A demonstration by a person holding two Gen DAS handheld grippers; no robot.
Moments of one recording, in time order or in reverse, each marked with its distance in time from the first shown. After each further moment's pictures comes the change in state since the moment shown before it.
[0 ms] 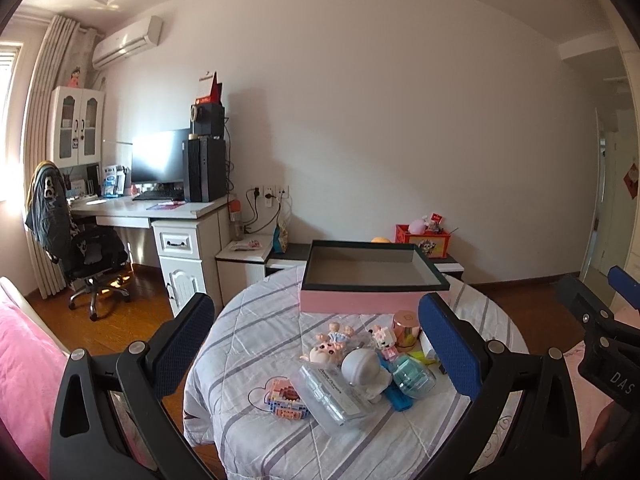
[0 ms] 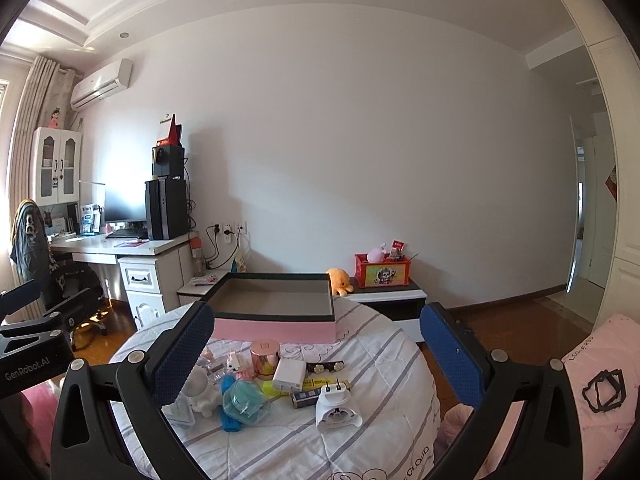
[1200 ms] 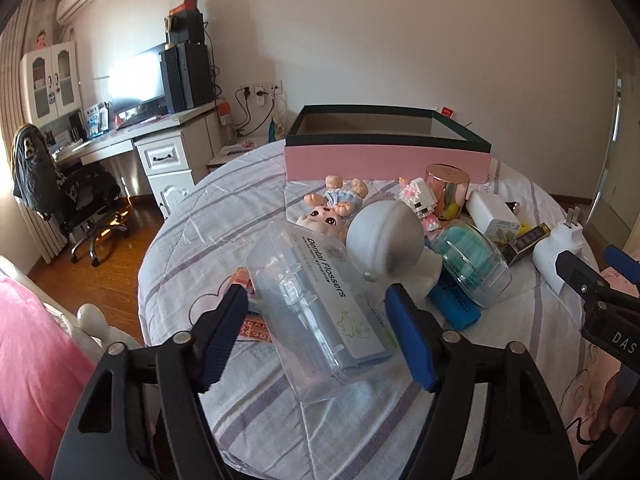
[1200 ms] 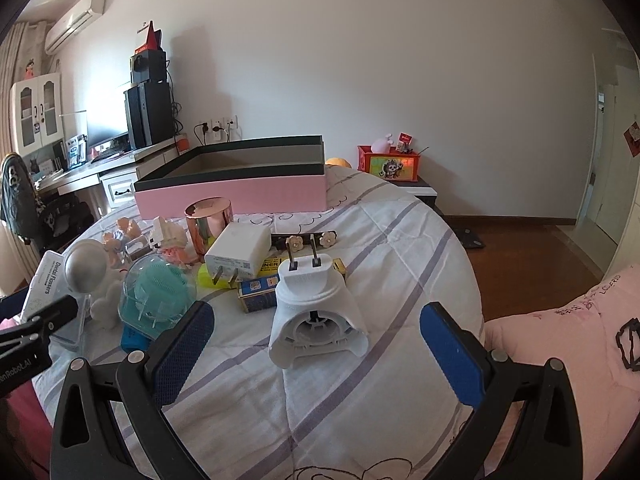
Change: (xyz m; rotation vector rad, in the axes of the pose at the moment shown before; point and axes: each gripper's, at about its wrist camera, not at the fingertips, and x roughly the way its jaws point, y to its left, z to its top) left arm 0.121 -0.023 -0.094 0.093 0.333 0.029; right arm 0.112 -0.030 -0.101 0.014 0.362 0.020
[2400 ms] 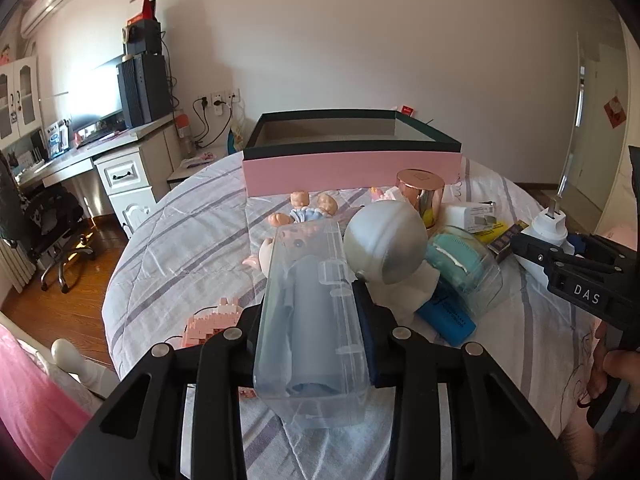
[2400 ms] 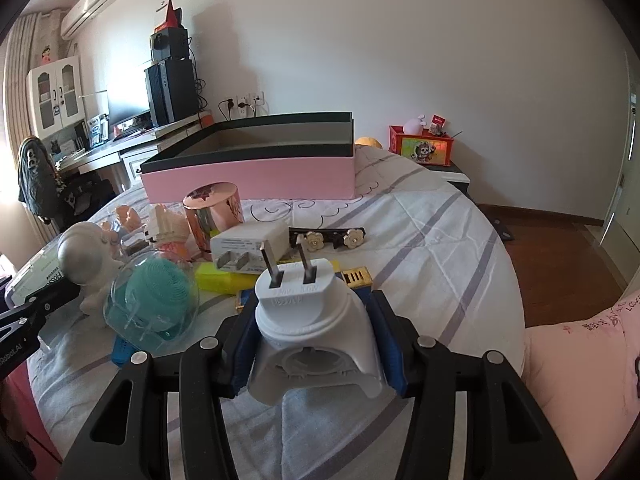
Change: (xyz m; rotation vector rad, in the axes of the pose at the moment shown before) left arm 0.017 0.006 0.017 0.059 -0.019 -0.159; right arm 0.037 0.000 0.014 -0.048 0.082 0.109
